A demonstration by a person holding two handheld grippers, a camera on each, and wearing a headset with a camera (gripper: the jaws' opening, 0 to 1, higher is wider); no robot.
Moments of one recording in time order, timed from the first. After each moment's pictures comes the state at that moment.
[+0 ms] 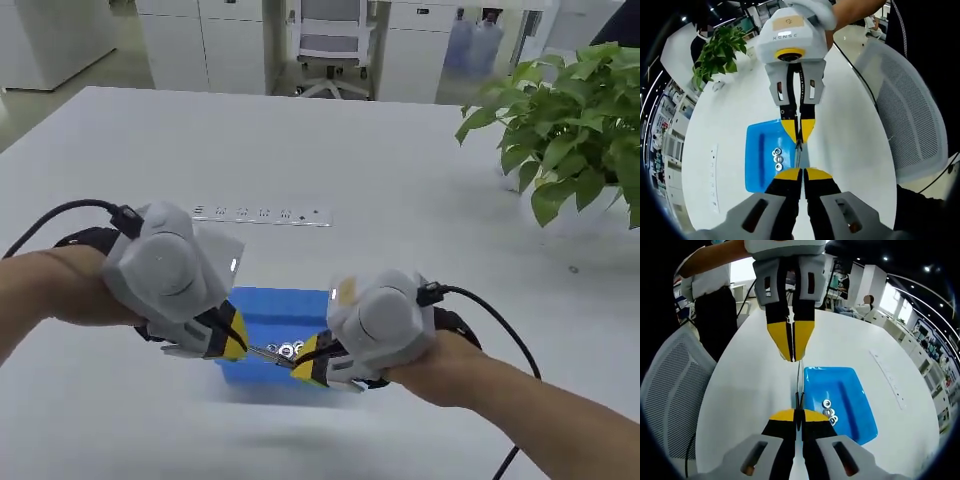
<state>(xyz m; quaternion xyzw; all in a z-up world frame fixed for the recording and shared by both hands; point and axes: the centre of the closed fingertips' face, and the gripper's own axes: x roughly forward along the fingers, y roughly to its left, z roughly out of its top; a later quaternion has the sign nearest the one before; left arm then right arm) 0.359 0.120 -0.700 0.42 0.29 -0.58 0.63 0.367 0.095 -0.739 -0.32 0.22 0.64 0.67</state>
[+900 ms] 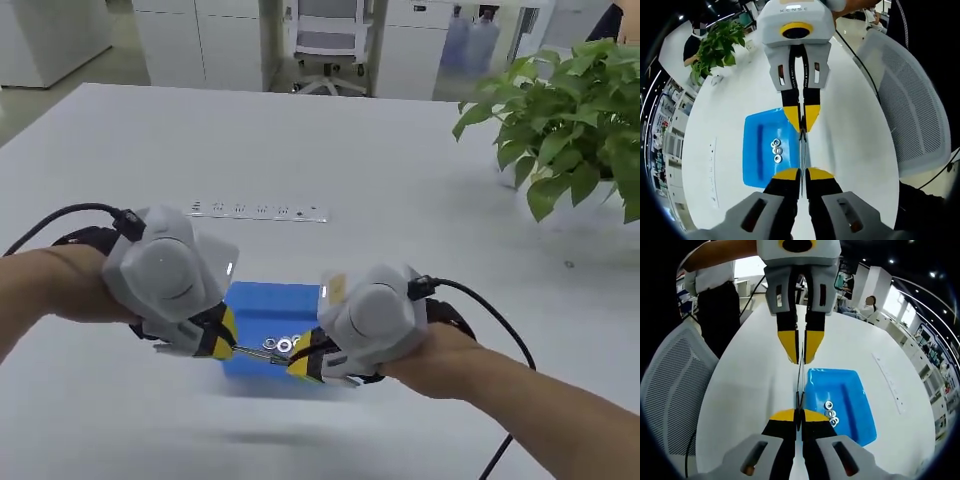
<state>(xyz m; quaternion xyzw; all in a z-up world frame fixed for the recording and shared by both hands) 0.358 0.131 -0.713 0.44 0.31 -0.57 0.62 0.359 0.096 -0.737 -0.34 0.21 0.64 0.65</state>
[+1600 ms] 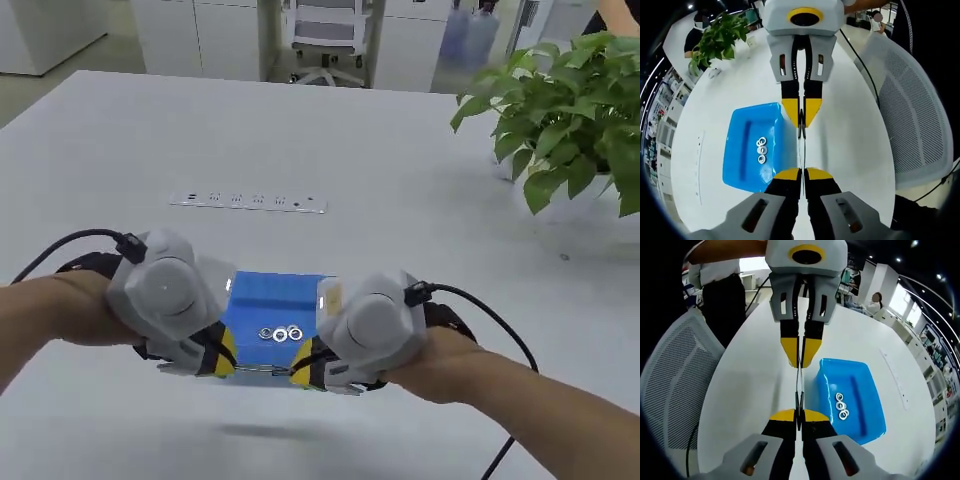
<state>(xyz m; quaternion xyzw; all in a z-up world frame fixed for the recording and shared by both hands) 0.341 0.125 -0.748 0.39 0.33 -0.58 0.63 0.343 0.085 -0.756 -0.36 0.23 0.65 0.63</state>
